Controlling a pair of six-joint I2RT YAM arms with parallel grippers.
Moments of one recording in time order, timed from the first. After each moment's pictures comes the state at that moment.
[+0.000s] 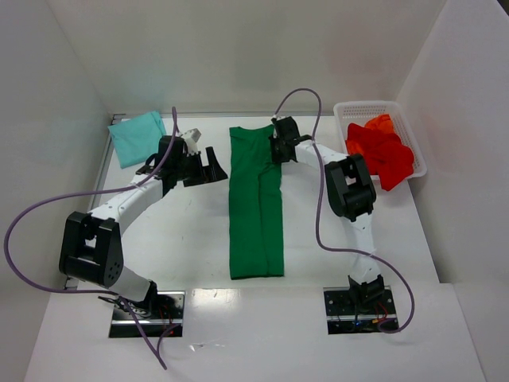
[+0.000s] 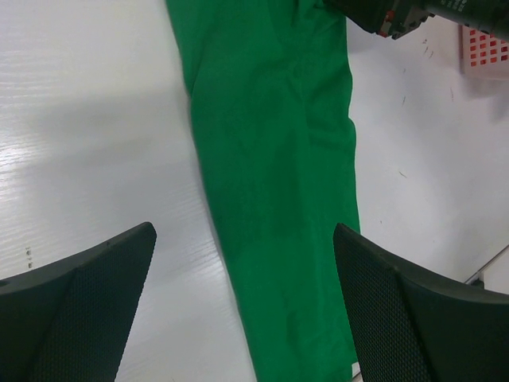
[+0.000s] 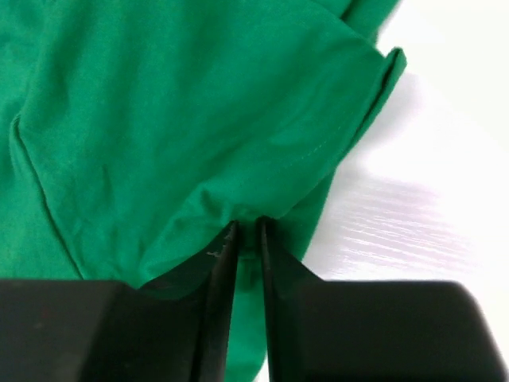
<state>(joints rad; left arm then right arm) -0.23 1.50 1.02 -0.21 0.37 -0.45 0.39 2.26 1.71 -0.28 0.03 0.21</state>
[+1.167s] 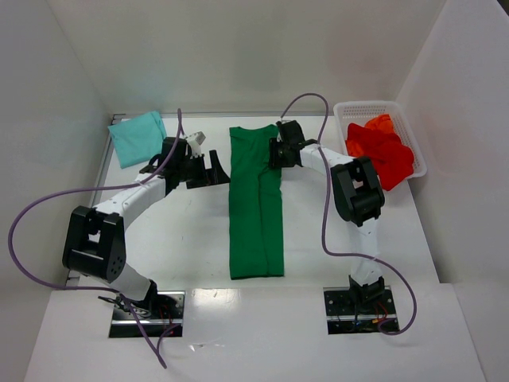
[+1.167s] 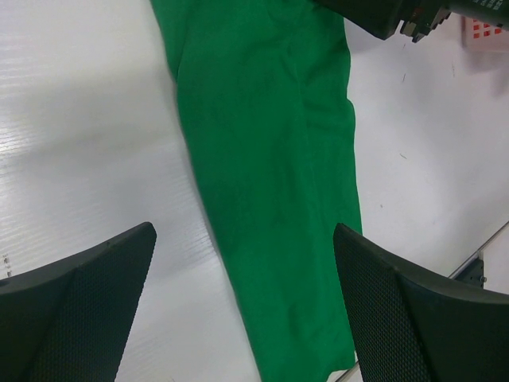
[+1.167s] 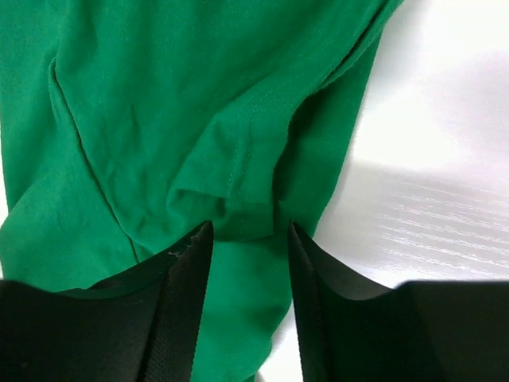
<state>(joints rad) -0.23 1.54 1.02 -0.21 0.42 -0.42 0.39 2.16 1.56 -0.24 -0.04 0.31</state>
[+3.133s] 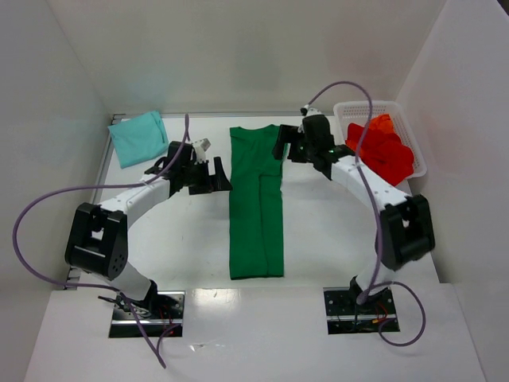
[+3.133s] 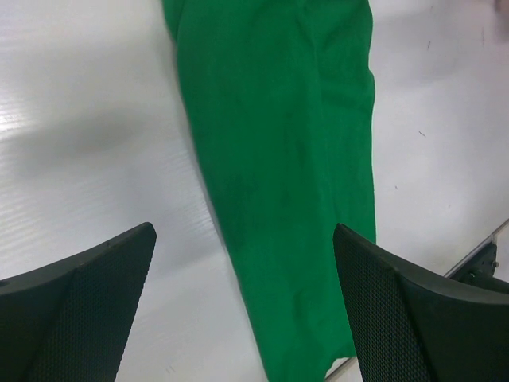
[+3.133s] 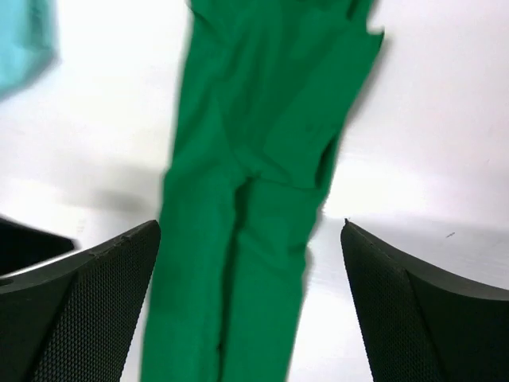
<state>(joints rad) -0.26 1.57 1.01 -0.25 0.41 -0.41 0.39 1.66 1.28 -0.24 -0.03 0.43</state>
